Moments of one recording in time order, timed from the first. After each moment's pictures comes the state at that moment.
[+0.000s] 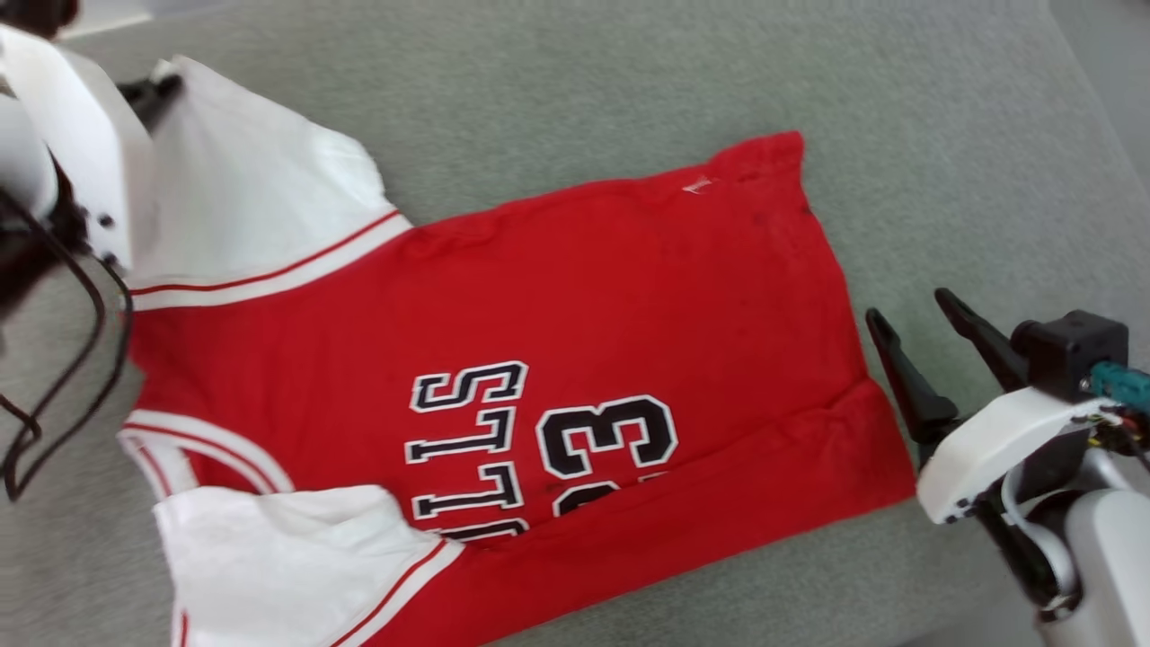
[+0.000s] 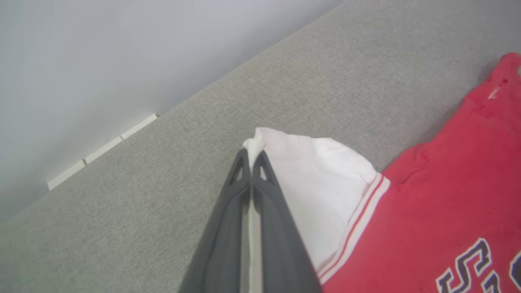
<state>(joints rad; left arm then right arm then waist) -0.92 0.76 -0.44 0.20 -0.75 -0.12 0.66 -0.26 -0.26 0.14 0.06 0.32 0.13 0.12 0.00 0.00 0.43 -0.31</state>
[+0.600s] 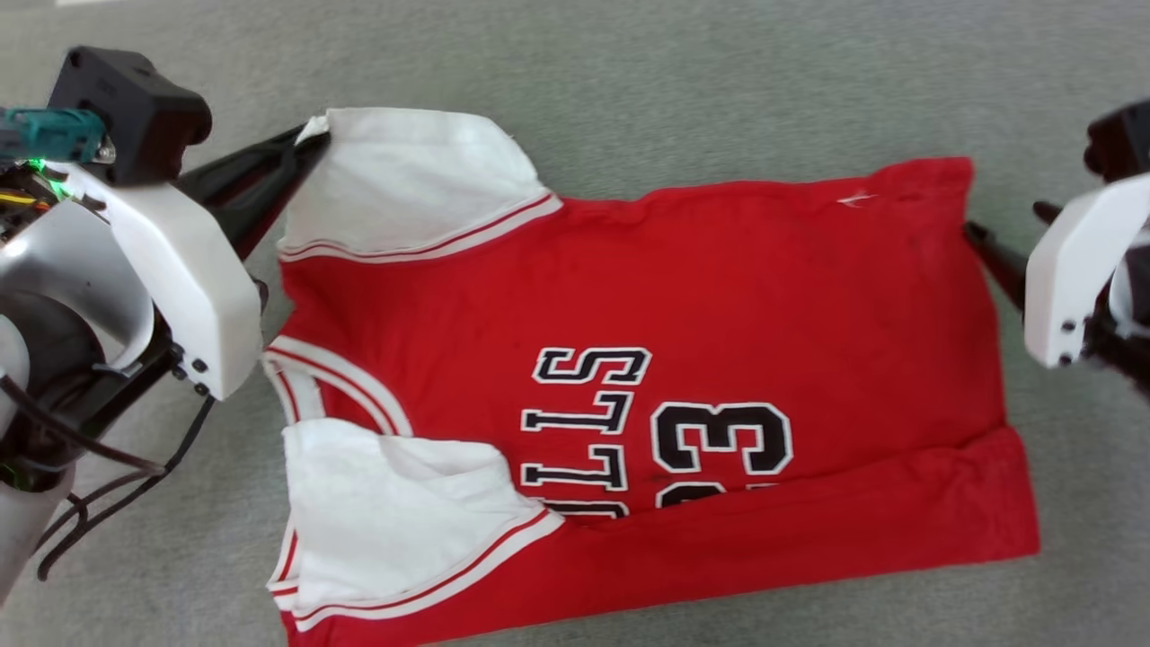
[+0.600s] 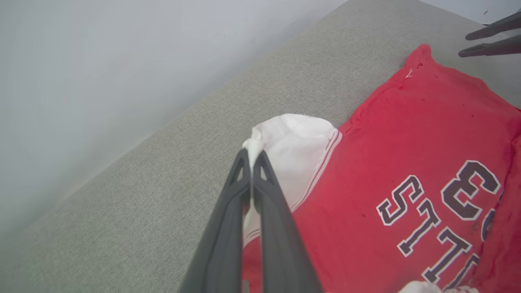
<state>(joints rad) -0.71 0.81 -0.44 -0.24 -0.76 -0.10 0.52 -0.60 -0.43 0.14 0.15 0.42 0.13 0.75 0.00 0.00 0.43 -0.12</state>
